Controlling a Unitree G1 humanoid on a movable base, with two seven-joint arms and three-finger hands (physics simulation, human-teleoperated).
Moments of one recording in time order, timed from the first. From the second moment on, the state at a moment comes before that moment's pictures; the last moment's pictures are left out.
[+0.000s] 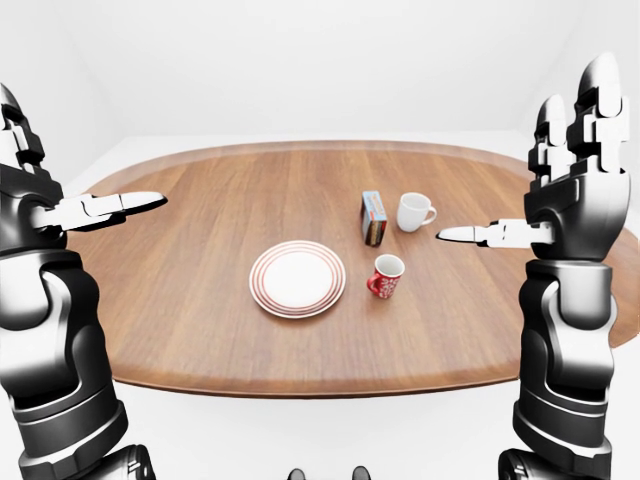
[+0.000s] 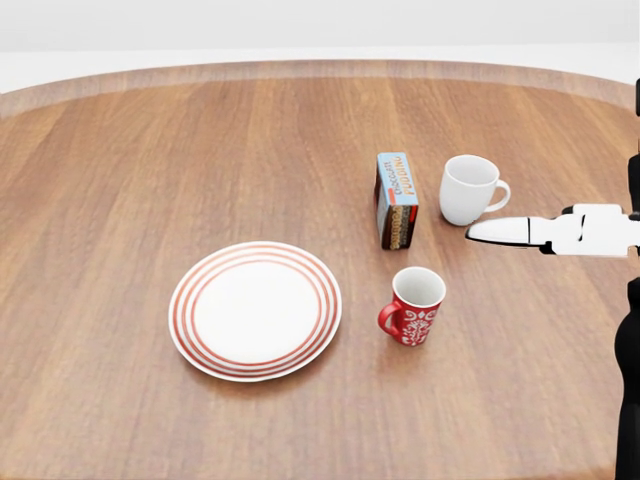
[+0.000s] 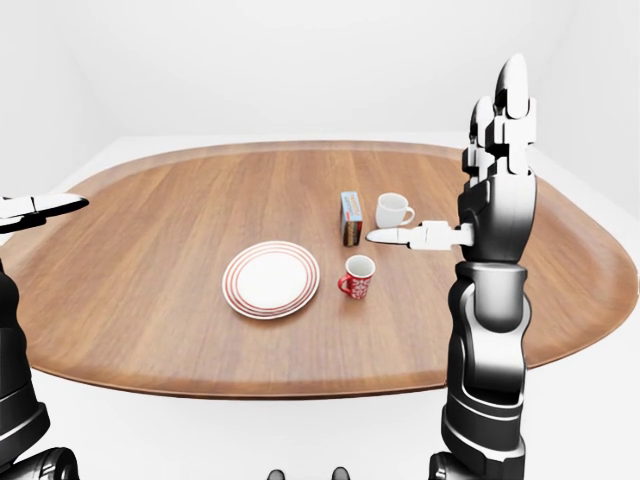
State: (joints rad) left arm -0.42 0.45 0.44 -0.30 -0.30 0.09 0.11; right arm -0.34 -0.25 -0.27 -0.46 0.06 0.09 0.02
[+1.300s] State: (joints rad) left arm -0.42 0.46 0.44 -0.30 -0.30 0.09 0.10; right arm -0.40 -0.31 -0.25 -0.42 -0.07 0.09 0.12
